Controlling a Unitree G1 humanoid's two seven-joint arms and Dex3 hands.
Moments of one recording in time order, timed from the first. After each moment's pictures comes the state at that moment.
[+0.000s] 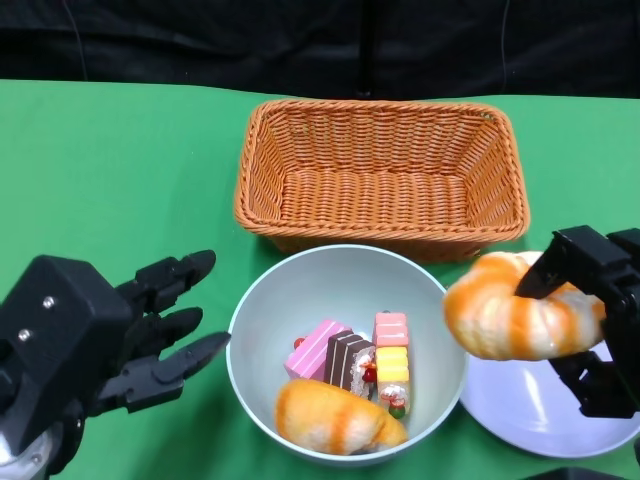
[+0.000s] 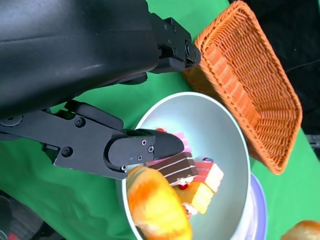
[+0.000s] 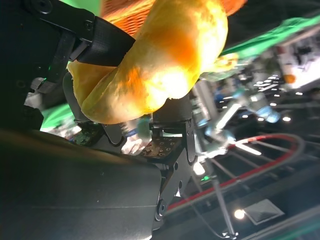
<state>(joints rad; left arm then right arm) 0.02 0.37 -0.04 -0.47 -0.12 0.62 -0.31 0.17 -0.21 0.04 -0.40 -0.91 -0.23 -0.38</state>
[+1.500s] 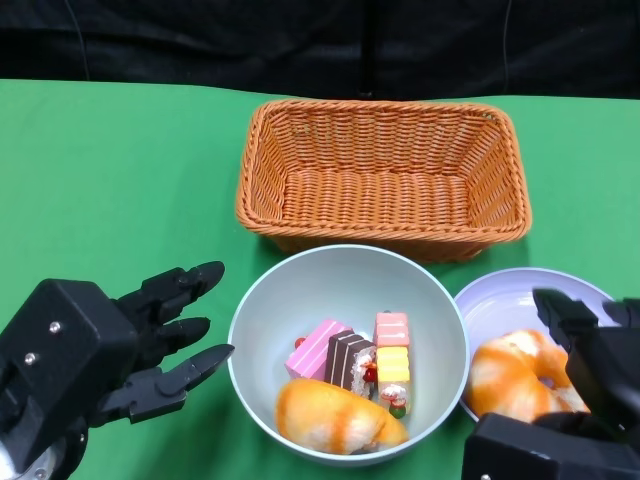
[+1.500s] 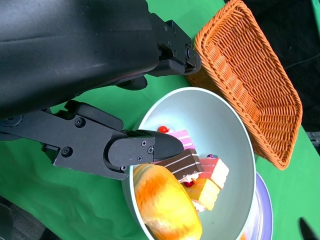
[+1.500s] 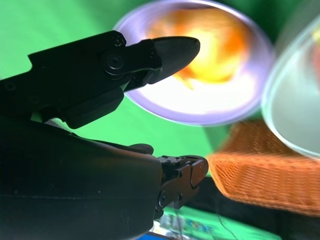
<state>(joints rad) 0.06 0.36 -0.05 -0.45 -0.09 0.54 -0.32 0.18 -0.20 0.24 -0.57 -1.44 0.39 0.60</state>
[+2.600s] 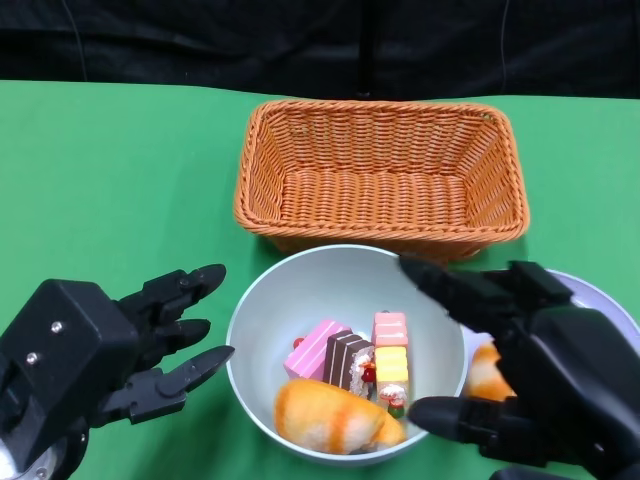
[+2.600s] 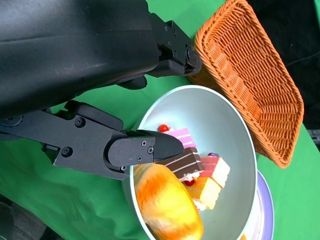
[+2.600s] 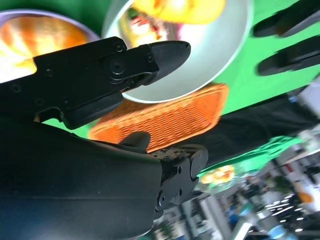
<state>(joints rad) 0.05 0.35 -0.05 -0.43 -0.08 0.53 -0.33 0.20 -0.10 0.30 -0.83 -0.85 0.21 0.43</state>
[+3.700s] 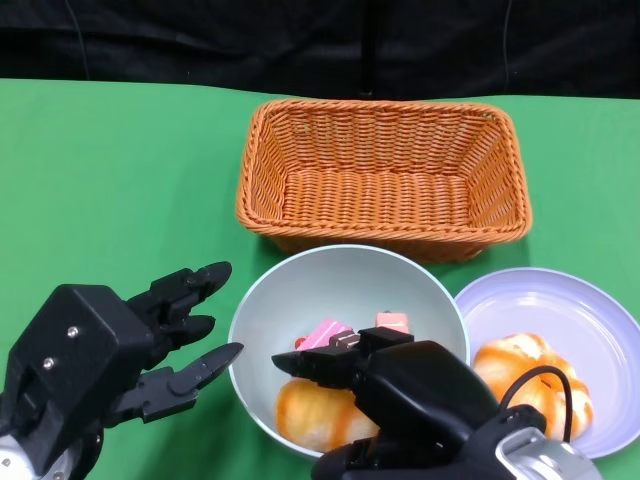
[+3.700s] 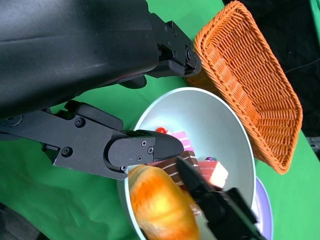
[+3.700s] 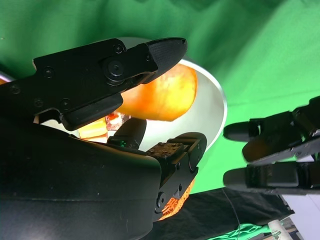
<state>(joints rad) 0.06 0.31 -0.07 -0.44 -0.04 0.53 -0.29 -0.02 -0.11 0.56 -0.33 -0.84 0.14 0.30</state>
